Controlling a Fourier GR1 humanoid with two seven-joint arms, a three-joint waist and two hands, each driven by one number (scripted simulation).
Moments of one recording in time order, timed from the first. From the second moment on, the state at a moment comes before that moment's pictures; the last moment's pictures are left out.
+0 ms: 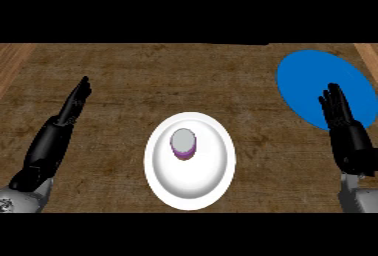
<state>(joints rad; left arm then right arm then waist) -0.16 0.56 -0.31 -1.62 0.13 0.26 -0.18 -0.11 -0.35 0.02 -1.50 -0.19 -0.15 -0.14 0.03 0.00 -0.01</state>
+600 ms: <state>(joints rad) -0.01 0.59 -0.25 -1.48 0.13 0.30 -0.13 -0.24 -0.04 0.25 -1.63 -0.18 -0.64 -0.15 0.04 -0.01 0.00</state>
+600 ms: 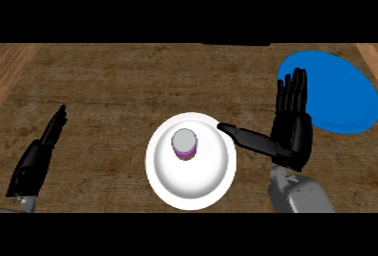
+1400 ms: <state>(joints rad) 0.07 0.57 -0.20 -1.45 0.12 0.30 -0.15 -0.17 -0.17 0.82 -1.75 0.11 -1.06 0.14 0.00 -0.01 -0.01</state>
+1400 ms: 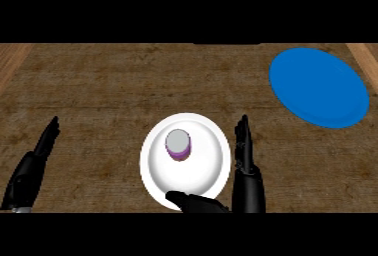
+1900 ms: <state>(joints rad) 0.09 0.57 -0.19 -1.46 0.12 0.28 -0.16 -0.37 -0.33 0.79 -1.79 0.25 -0.80 0.75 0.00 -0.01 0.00</state>
